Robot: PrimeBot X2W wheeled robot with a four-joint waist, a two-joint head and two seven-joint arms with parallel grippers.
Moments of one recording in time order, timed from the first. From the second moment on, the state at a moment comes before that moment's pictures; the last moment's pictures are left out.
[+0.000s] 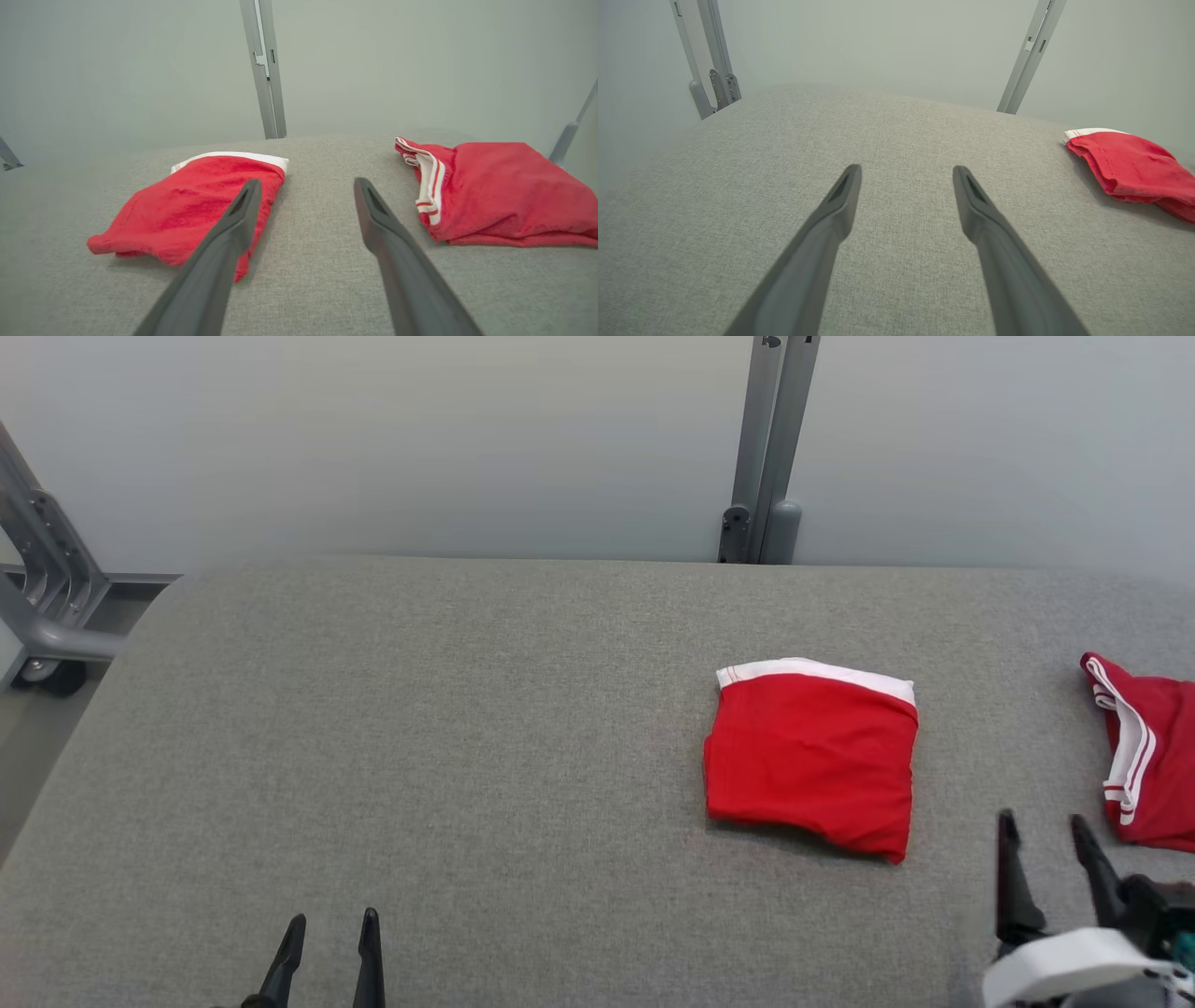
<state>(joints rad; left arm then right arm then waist) 0.21 0.05 -0.05 0.16 -0.24 -0.11 -0.26 0.09 -0.07 -0.18 0.21 0.16 0.13 -0.26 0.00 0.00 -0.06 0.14</state>
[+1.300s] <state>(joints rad) 0.02 0.05 -0.13 0.13 -0.26 -0.11 -0.26 -0.60 -0.30 -0.02 0.53 0.44 0.13 0.47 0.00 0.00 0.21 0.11</state>
